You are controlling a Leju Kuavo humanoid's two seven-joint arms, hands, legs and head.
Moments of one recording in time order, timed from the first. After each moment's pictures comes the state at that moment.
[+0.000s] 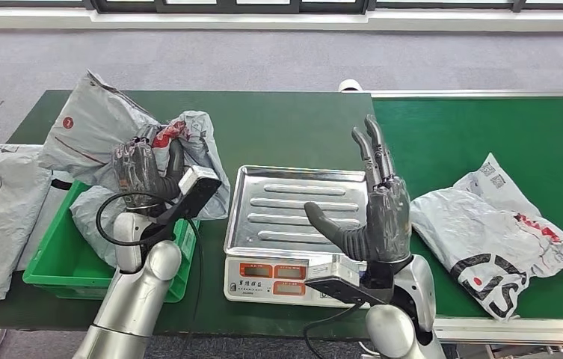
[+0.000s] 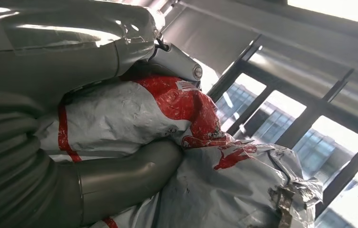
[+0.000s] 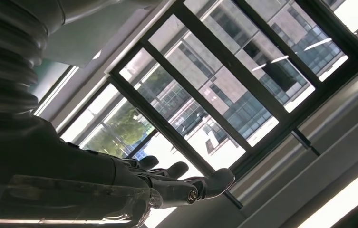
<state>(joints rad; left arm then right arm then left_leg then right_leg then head) -0.42 -0.16 -0.14 -1.24 -1.11 0.63 -0.17 -0.11 0.15 0.37 -1.72 0.99 -0.41 -0.26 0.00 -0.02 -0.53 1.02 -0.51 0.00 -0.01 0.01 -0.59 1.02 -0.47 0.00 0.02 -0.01</state>
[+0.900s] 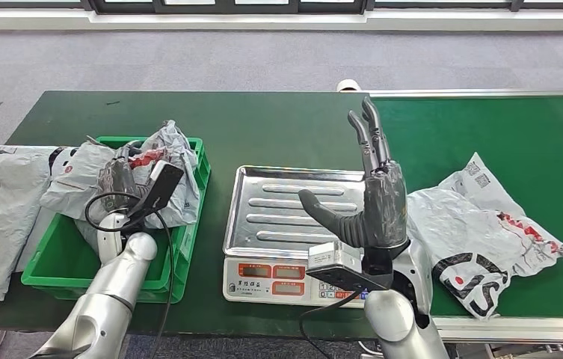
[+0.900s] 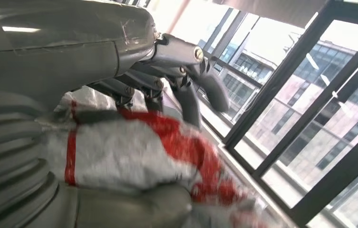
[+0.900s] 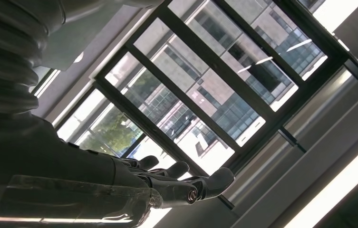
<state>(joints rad) -0.58 -0.09 0.15 -0.70 -0.98 0.69 -0.29 -0.18 0.16 0.36 -1.68 0.93 -0.39 -0.29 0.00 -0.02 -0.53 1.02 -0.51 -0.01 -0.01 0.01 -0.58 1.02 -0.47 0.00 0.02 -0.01</state>
